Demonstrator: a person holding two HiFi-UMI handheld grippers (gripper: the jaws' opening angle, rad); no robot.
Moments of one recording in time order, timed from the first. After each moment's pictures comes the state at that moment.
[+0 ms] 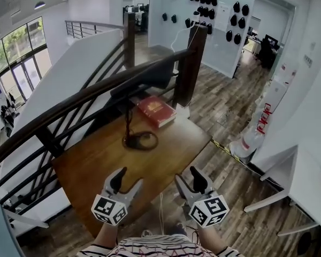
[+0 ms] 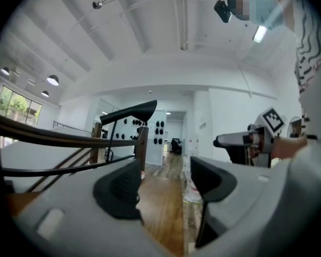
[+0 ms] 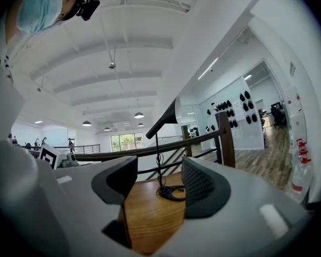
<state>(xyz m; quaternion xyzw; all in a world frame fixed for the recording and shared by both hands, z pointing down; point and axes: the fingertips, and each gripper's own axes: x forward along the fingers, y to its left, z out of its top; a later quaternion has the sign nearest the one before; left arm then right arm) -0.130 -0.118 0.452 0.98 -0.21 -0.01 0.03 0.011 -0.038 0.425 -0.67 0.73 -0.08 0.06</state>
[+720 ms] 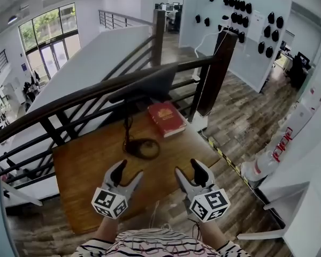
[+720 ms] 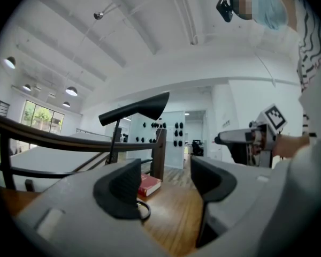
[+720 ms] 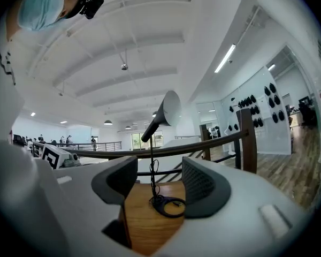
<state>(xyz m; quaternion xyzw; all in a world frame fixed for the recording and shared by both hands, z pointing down) 0.006 -0.209 0.446 0.95 -0.32 -0.02 0.03 0.157 -0.159 0.411 -0.58 0.81 -0.06 0.04</state>
